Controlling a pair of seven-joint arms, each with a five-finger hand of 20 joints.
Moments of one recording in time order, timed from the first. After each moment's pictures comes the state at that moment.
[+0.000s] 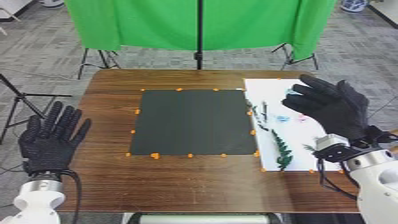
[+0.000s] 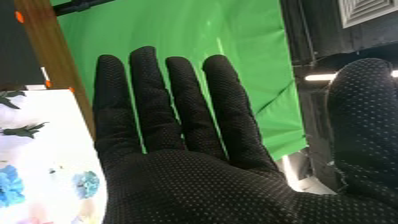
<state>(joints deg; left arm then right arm) 127.2 -60.3 -100.8 -121.1 1.0 7.0 21.1 -117.0 -63.2 105.3 -123.4 -42.1 -7.8 2.3</state>
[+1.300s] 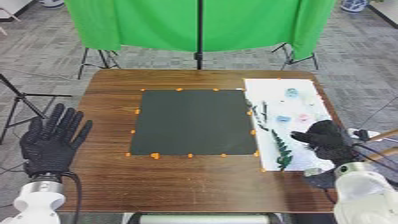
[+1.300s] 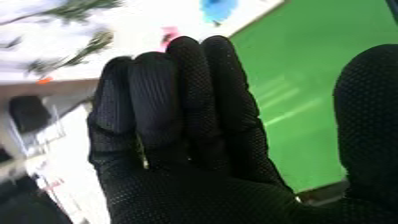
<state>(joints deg) 128.1 -59.8 -100.7 -122.0 0.8 8.6 21.1 -122.8 -45.7 91.6 -130.3 -115.9 8.3 39.1</state>
